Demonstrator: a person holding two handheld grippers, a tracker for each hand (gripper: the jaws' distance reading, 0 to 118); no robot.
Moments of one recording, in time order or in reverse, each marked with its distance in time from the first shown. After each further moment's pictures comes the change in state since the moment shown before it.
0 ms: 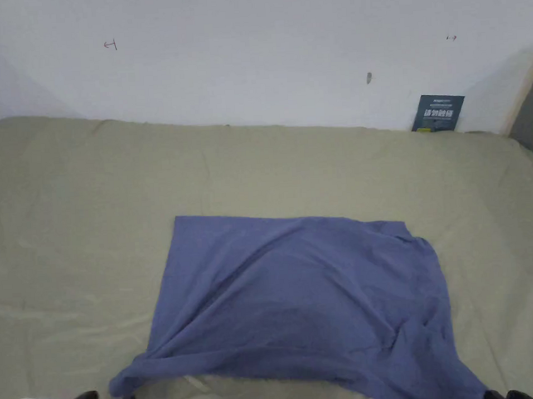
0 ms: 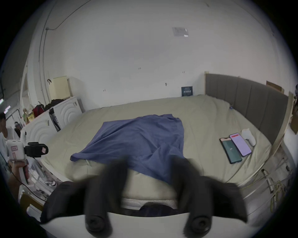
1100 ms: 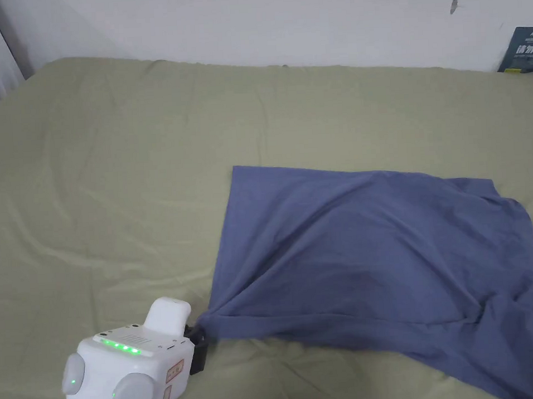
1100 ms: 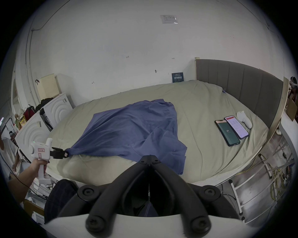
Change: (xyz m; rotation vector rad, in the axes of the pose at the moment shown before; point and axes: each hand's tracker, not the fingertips) left arm -0.068 -0.008 -0.192 -0.350 -0.059 -0.064; right arm 0.005 -0.008 -0.024 -0.143 -0.040 -0.084
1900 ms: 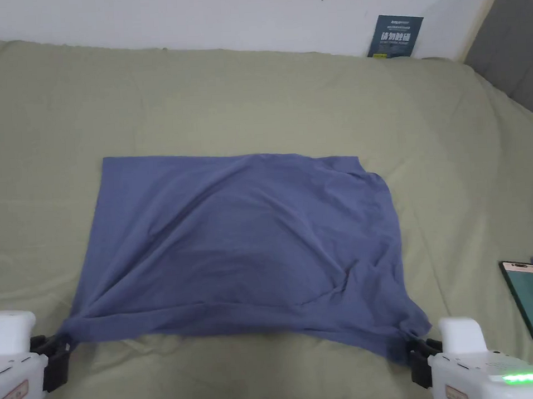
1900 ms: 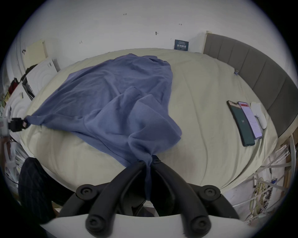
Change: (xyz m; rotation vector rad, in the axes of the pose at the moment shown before) left arm 0.035 0.008 0.030 0.032 0.040 0.051; right arm 0.056 -0.014 -0.143 -0.328 -0.050 0.111
